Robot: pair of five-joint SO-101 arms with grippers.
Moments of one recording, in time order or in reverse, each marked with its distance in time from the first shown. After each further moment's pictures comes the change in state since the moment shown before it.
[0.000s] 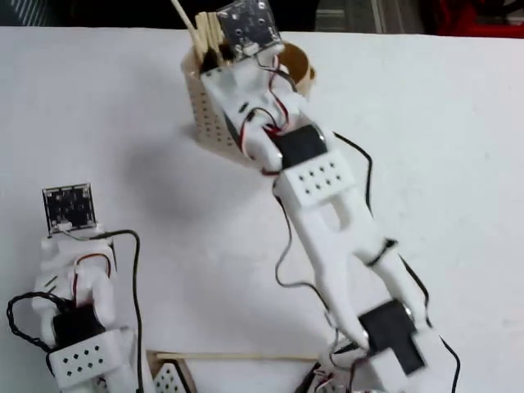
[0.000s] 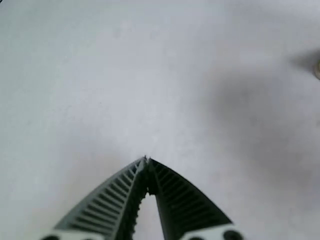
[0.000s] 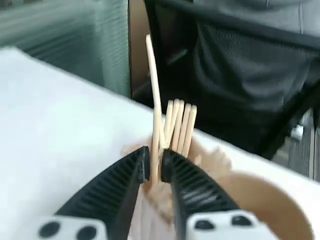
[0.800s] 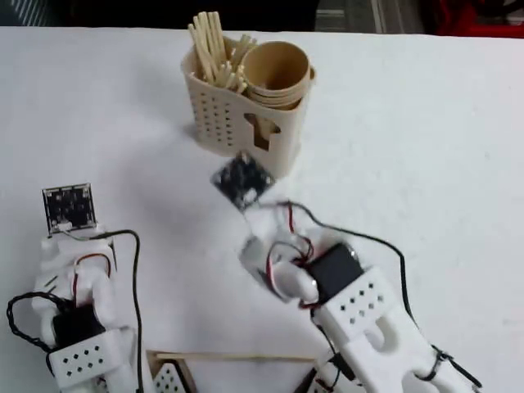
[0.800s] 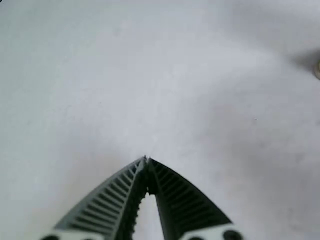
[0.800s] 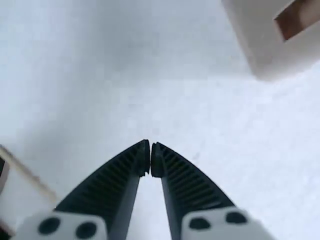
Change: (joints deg) left arm 0.0 0.0 0.0 0.0 0.0; right arm -11.3 -41.8 44.5 39.5 4.1
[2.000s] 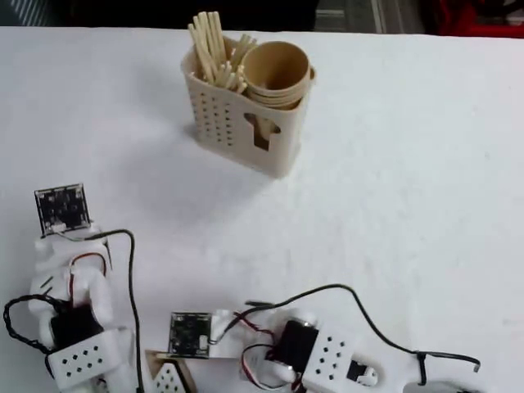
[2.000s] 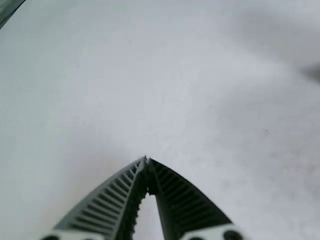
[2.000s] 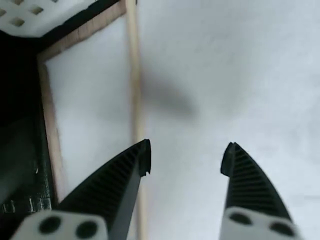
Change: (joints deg) left arm -2.0 0.0 0.0 -2.0 0.0; right arm -30.4 -8.4 30.9 -10.6 11.4
